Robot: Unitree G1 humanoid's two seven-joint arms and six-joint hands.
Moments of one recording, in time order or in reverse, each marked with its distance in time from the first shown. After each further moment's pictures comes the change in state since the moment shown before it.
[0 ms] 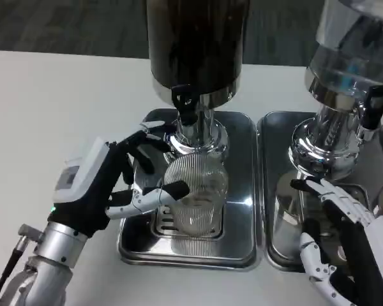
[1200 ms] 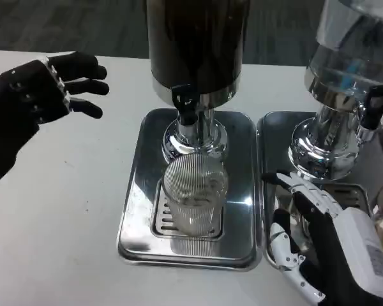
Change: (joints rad) left arm -0.045 0.211 0.369 -0.249 -1.255 0.556 -1.394; right arm -0.086 0.064 0.090 0.083 -0.031 0.002 -0.040
